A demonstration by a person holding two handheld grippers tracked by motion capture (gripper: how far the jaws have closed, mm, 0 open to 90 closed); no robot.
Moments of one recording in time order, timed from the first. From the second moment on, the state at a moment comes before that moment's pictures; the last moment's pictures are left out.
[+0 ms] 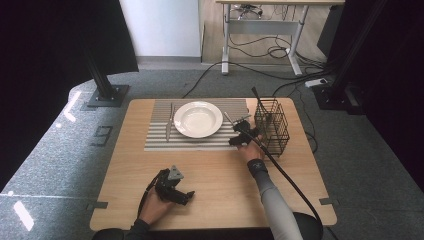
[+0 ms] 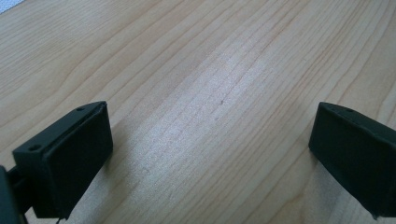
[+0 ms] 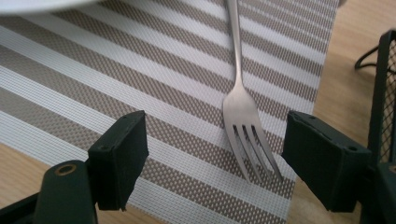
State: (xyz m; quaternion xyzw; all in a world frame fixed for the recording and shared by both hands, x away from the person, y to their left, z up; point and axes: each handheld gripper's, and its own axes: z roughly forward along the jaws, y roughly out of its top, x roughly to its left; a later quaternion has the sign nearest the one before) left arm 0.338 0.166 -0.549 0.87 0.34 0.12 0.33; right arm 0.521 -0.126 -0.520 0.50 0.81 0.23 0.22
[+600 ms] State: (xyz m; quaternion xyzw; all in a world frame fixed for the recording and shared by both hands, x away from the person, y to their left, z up) left arm 0.338 0.166 -0.549 0.87 0.34 0.12 0.33; right arm 0.510 -0.109 -0.517 0.45 0.82 0.31 0.16
